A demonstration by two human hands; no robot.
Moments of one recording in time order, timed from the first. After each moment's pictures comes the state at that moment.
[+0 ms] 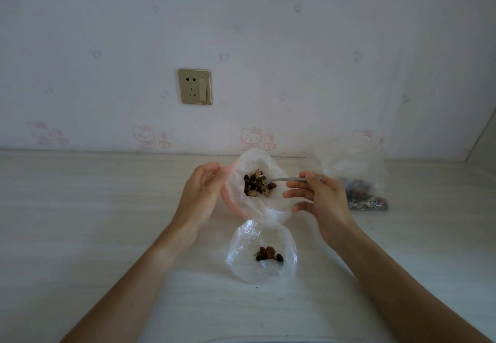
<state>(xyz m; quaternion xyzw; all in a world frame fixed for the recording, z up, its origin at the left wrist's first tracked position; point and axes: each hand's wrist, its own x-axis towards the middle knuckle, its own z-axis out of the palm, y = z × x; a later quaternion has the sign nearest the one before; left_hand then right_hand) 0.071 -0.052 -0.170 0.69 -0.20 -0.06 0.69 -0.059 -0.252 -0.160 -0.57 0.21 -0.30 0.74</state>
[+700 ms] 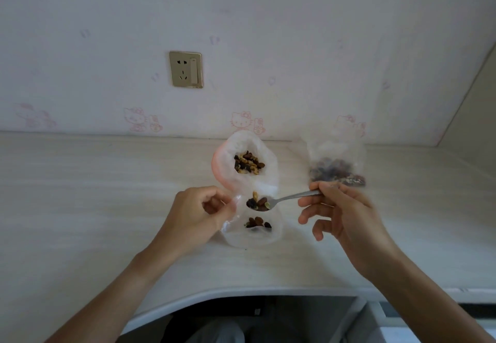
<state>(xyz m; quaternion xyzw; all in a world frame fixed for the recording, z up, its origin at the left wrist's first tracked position) -0.006 -0.009 -0.179 0.79 -0.35 -0.03 0.50 -0.172 -0.226 -0.156 -0.59 0.14 -0.24 0.76</state>
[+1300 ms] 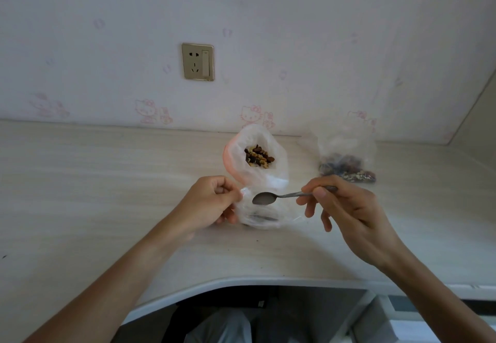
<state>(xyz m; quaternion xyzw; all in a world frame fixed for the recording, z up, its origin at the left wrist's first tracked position) 0.007 -0.013 -0.174 0.77 -0.24 -0.20 0.56 -0.176 -0.217 -0.159 -0.83 -0.06 -0.30 0.47</state>
